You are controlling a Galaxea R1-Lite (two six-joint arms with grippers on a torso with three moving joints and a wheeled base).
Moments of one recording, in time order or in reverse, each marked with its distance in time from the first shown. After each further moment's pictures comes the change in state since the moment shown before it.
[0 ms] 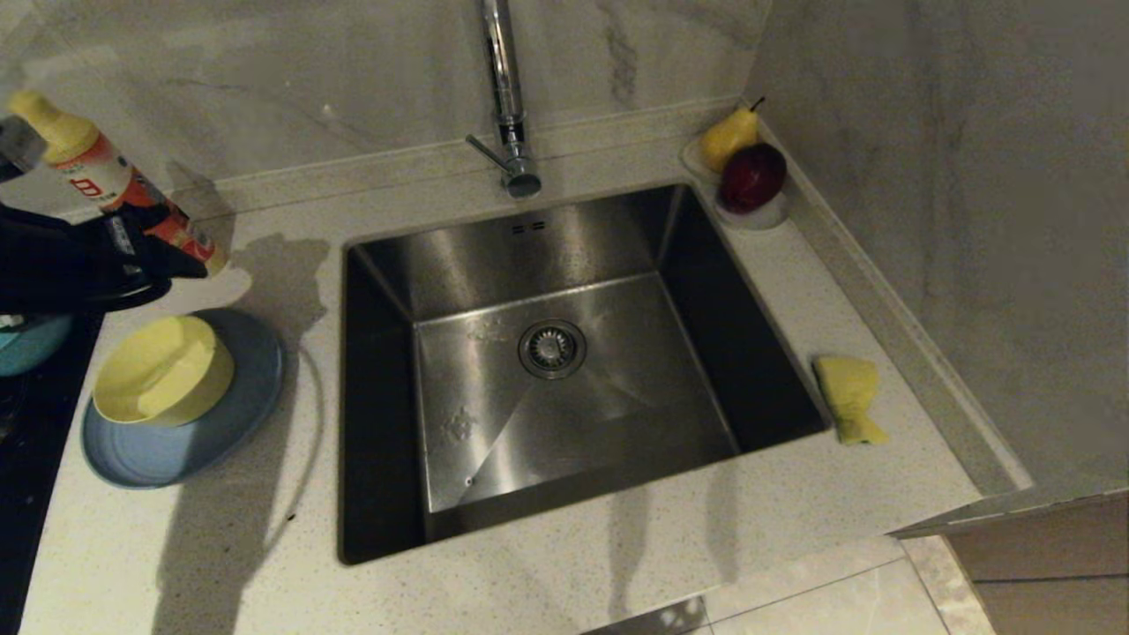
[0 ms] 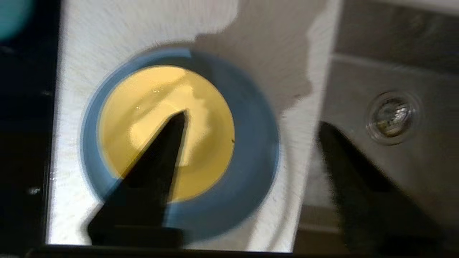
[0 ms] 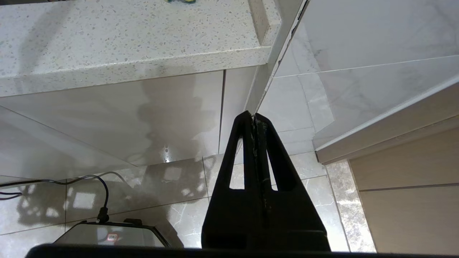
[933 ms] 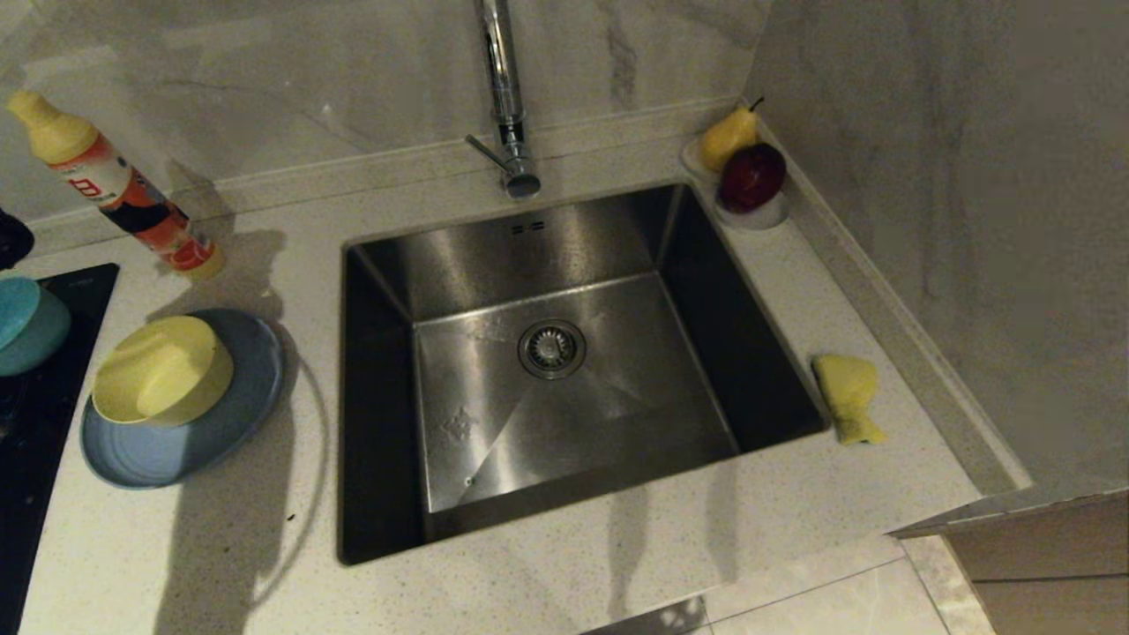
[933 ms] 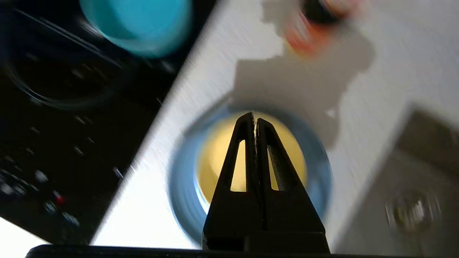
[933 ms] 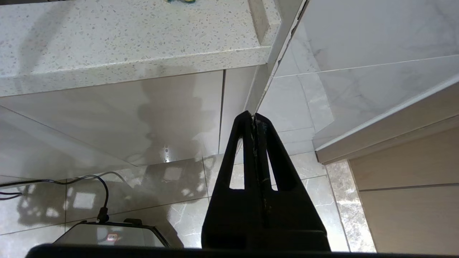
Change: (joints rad) left arm 0.228 0.004 -0.134 0.084 0.088 -0.146; right arm 0.000 0.000 0.000 0.000 0.000 0.000
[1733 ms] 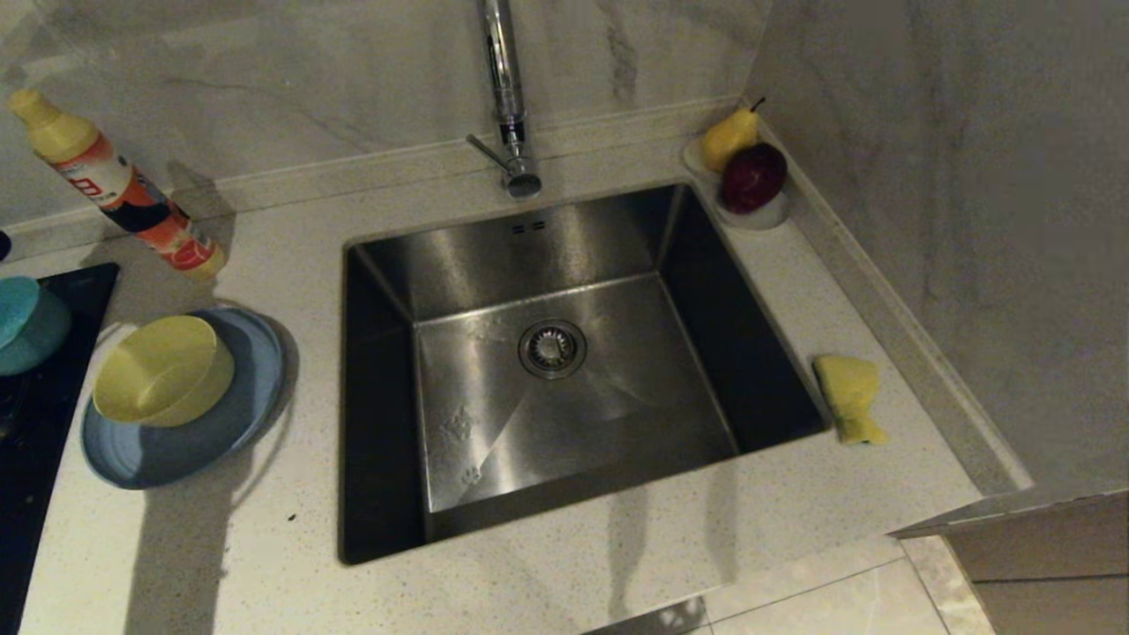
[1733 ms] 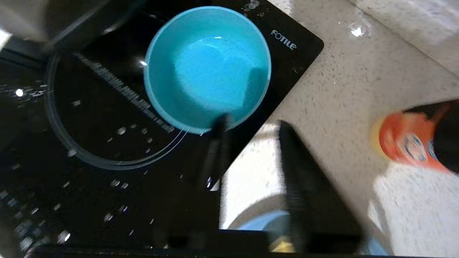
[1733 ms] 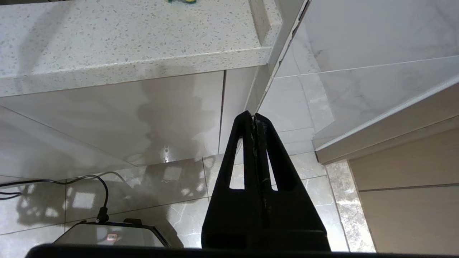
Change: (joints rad) left arm 0.193 0.331 -0.297 0.023 -0.028 0.010; right arm 0.000 0.000 0.000 0.000 0.000 0.000
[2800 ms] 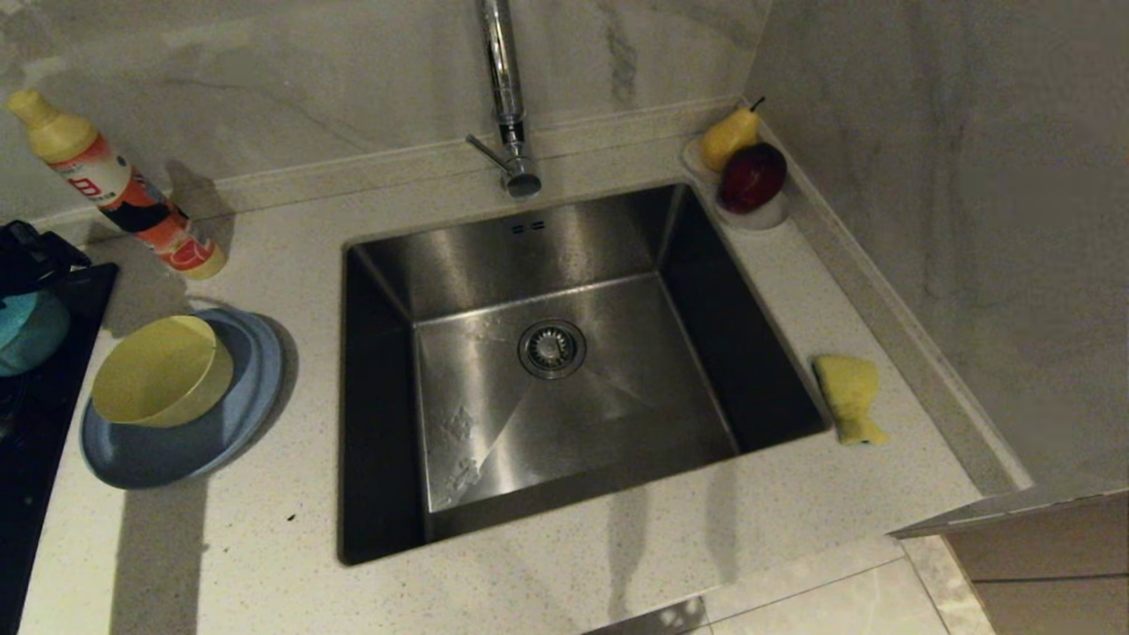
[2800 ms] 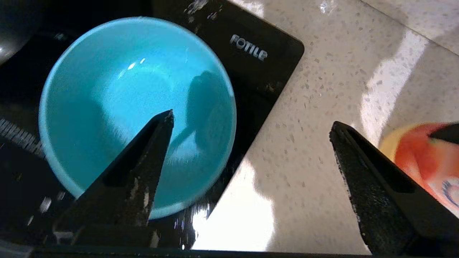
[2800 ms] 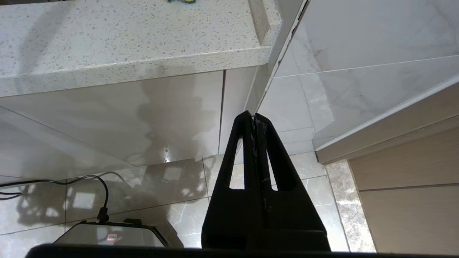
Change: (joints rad) left arm 0.021 0.203 -0.077 -0.151 -0.178 0.082; right arm 0.000 0.000 0.000 0.000 0.000 0.000
